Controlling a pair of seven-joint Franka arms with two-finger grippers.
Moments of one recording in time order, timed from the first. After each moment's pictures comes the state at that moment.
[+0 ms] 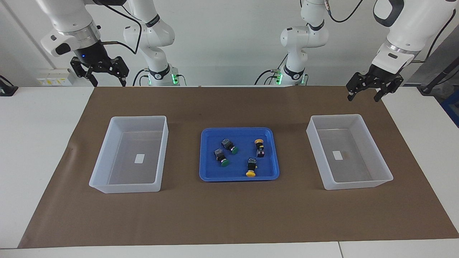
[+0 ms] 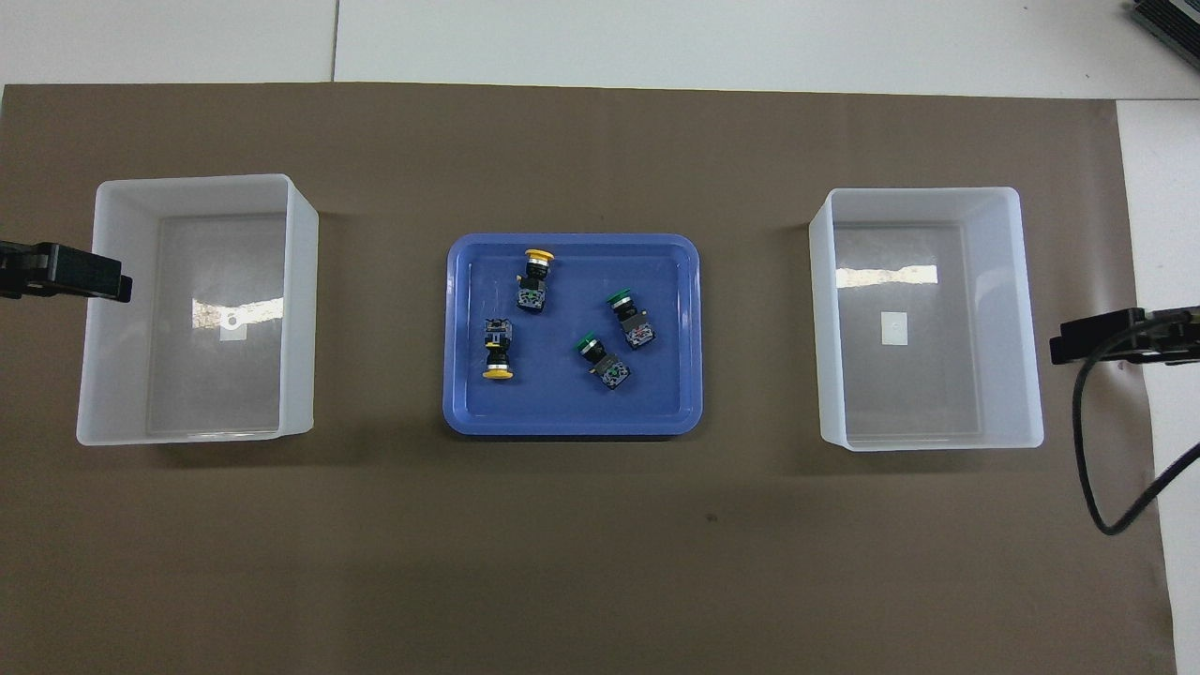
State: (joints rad) left arm -0.02 0.00 0.01 -1.60 -0.03 1.63 0.09; right arm 0.04 -0.12 -0.05 -1.66 0.00 1.53 0.02
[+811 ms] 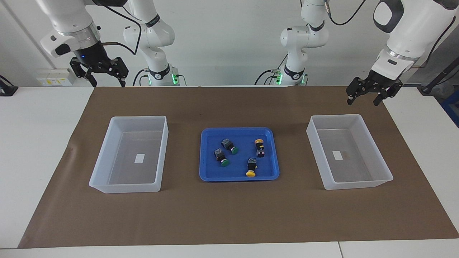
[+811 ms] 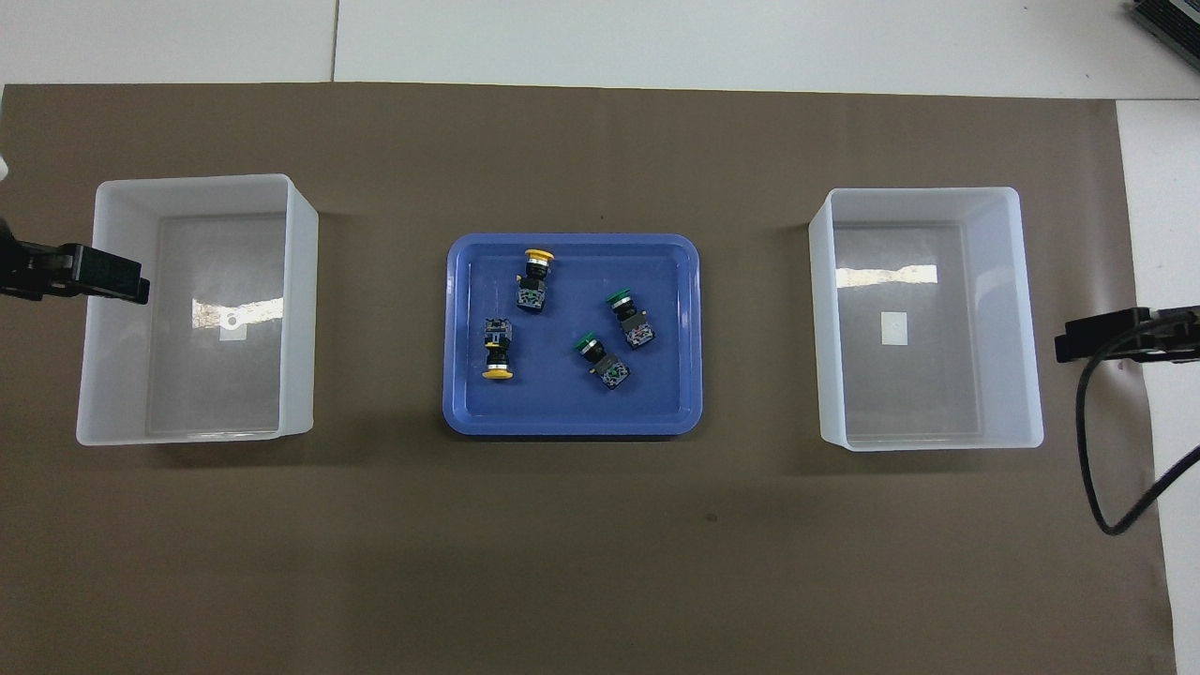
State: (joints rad) left arm -0.02 0.01 0.00 -1.61 -0.03 1.64 0.08; right arm 0.04 -0.13 -0.05 -1.67 -0.01 1.54 0.01
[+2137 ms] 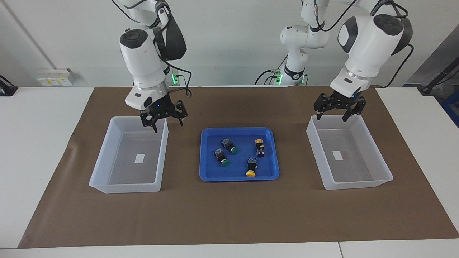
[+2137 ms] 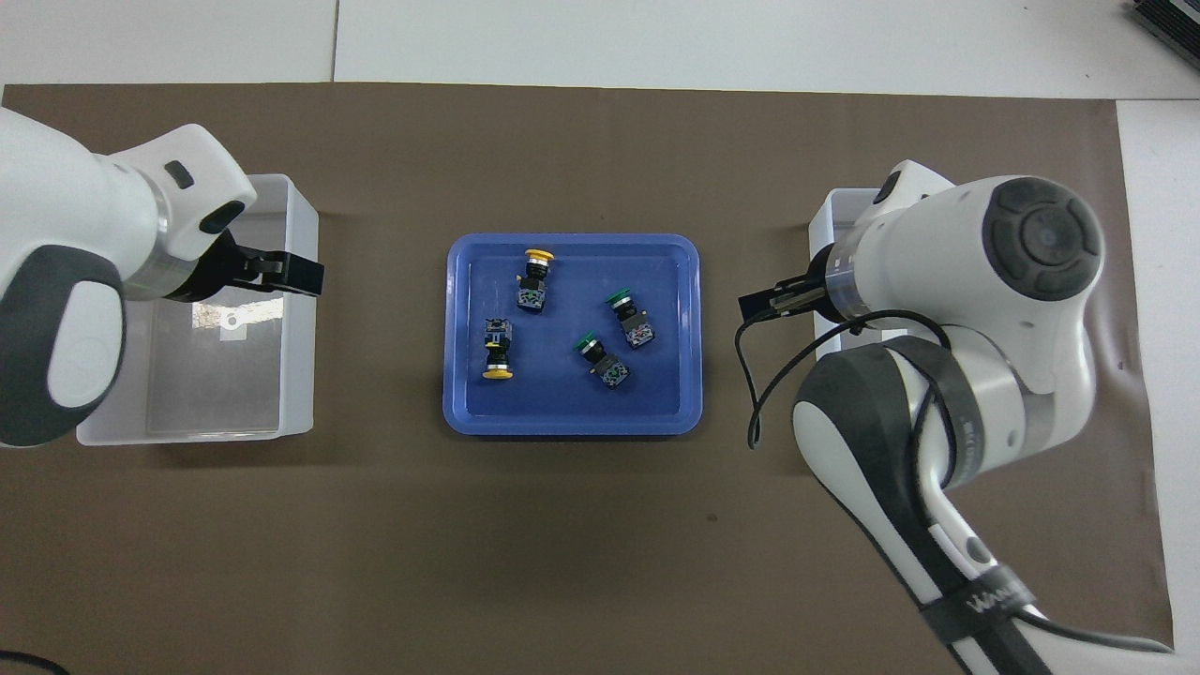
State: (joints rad) left arm -0.32 0.11 0.00 -1.89 -0.03 2.10 -0.14; right arm 0.40 0.26 -0.01 -1.87 0.05 2.34 0.01
